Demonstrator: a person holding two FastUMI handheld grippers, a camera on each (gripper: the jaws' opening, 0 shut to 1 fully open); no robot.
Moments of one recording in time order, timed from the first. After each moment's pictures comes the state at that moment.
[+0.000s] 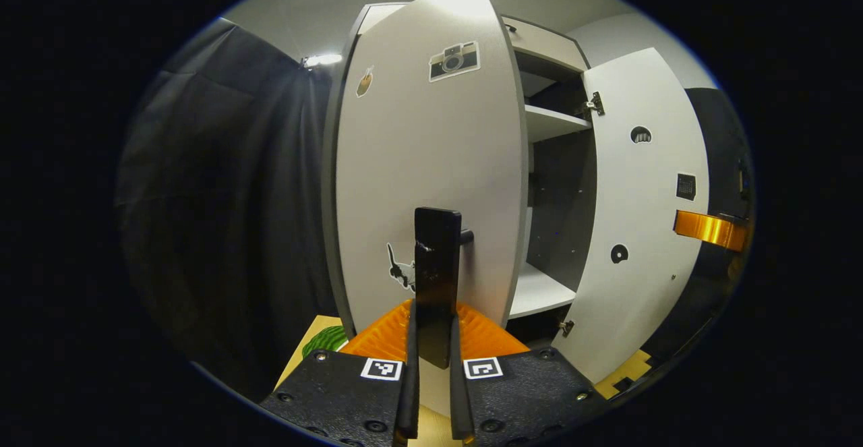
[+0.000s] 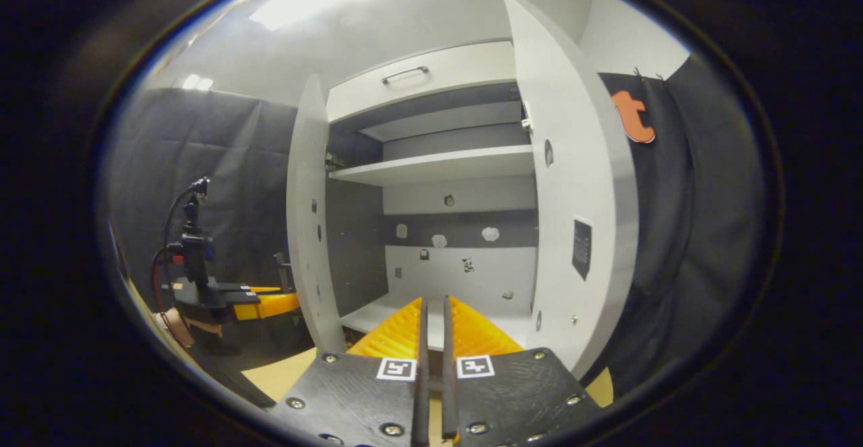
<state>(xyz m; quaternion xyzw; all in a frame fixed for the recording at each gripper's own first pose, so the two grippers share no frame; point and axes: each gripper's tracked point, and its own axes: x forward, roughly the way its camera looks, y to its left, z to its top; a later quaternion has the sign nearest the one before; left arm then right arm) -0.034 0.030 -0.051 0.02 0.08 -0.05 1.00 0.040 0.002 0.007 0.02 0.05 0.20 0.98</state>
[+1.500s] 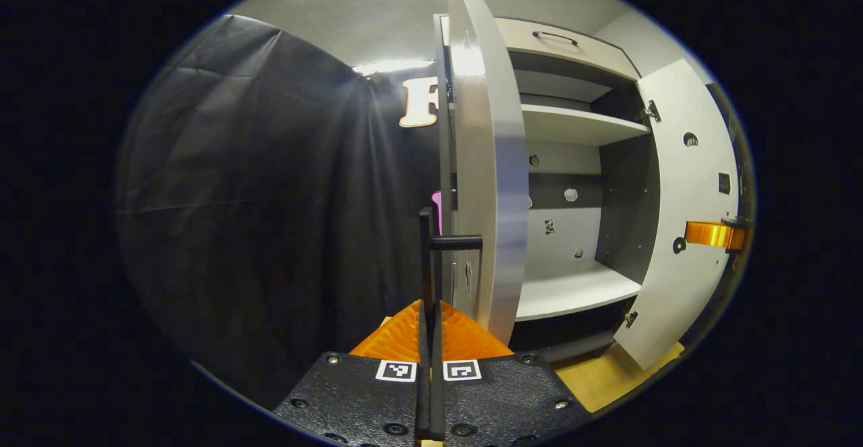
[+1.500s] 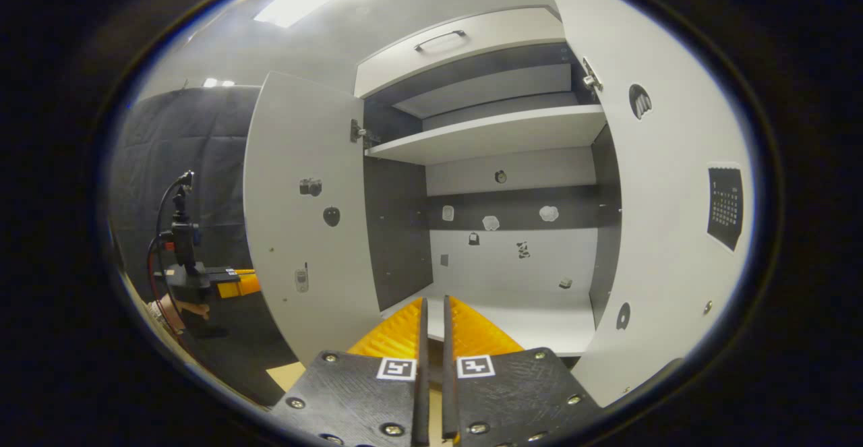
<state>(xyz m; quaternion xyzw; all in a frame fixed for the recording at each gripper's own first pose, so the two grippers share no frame) -0.068 0.158 -0.038 0.03 0.06 0.07 1.00 0.063 0.074 -0.030 0.03 0.08 0.28 0.96</state>
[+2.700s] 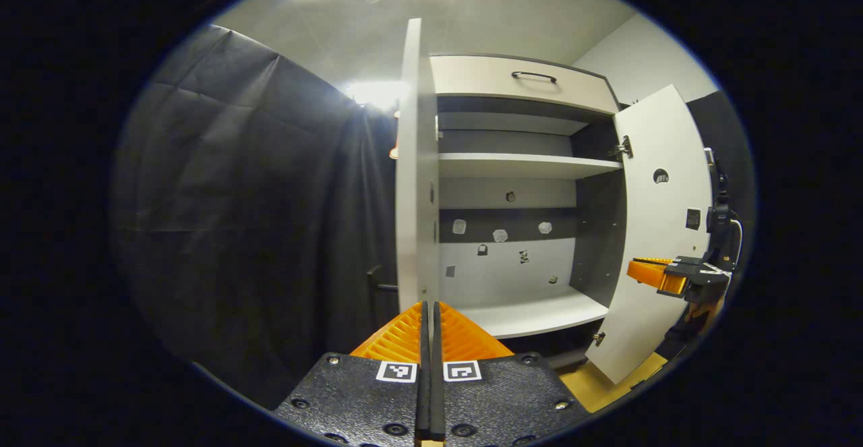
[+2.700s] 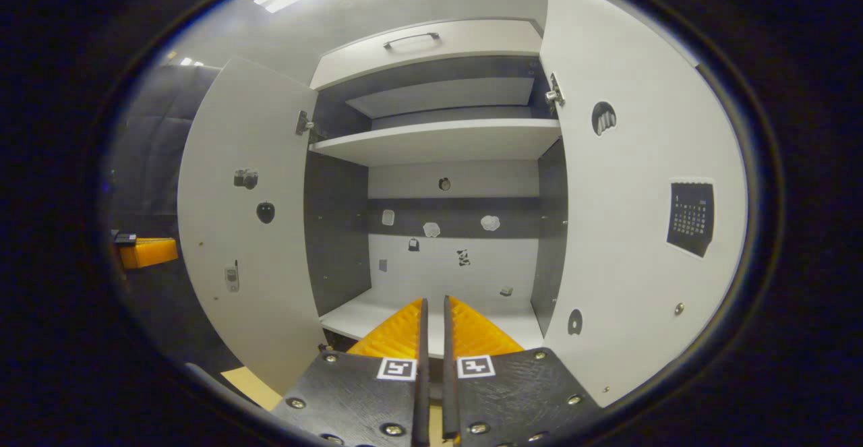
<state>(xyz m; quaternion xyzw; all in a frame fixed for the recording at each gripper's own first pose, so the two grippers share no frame) -0.111 0.093 0.025 0.03 0.01 0.03 1.00 0.090 0.052 -0.025 0.00 0.05 0.13 0.99</state>
